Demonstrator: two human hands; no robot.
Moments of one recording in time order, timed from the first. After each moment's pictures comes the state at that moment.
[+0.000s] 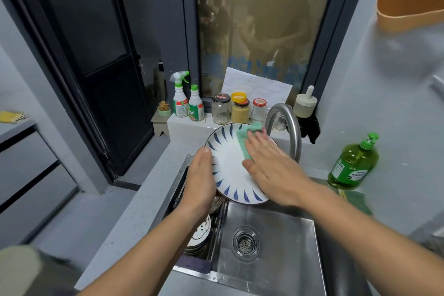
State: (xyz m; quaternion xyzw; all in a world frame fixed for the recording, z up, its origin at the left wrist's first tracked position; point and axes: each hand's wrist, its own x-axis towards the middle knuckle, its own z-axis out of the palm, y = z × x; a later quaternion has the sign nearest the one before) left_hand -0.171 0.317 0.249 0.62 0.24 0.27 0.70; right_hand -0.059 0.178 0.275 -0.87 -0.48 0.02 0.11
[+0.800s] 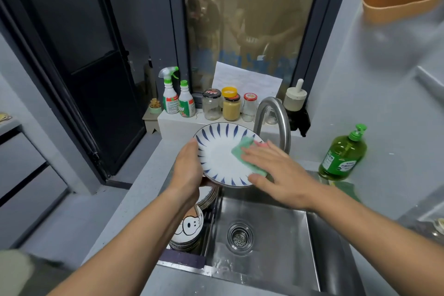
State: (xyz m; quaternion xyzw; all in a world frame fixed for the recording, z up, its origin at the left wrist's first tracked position) left_hand -0.160 0.327 0.267 0.59 0.33 0.20 0.71; right_hand -0.049 0.137 0.258 -0.82 -0.54 0.02 0.18
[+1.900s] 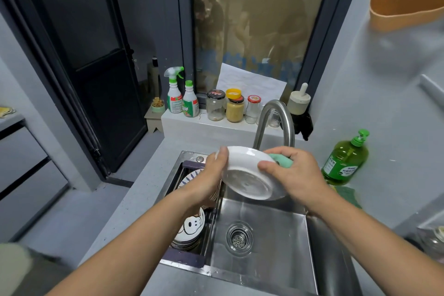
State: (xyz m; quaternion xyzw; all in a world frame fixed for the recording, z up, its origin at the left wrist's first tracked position) left_hand -0.178 0.323 0.261 0.69 0.23 -0.07 0.69; right_hand -0.080 0.142 0.285 -0.76 -0.26 0.10 0.58
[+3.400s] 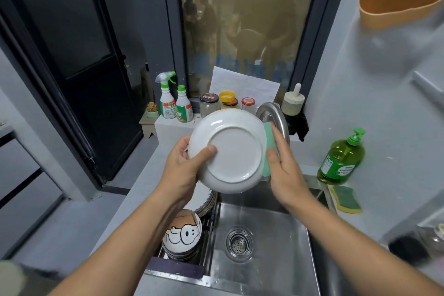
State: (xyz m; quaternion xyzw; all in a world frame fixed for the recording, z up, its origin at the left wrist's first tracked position) left_hand -0.155 0.354 0.254 0.52 0.14 0.23 0.81; right_hand -0.058 0.162 0.253 -0.76 -0.30 -0.01 0.58
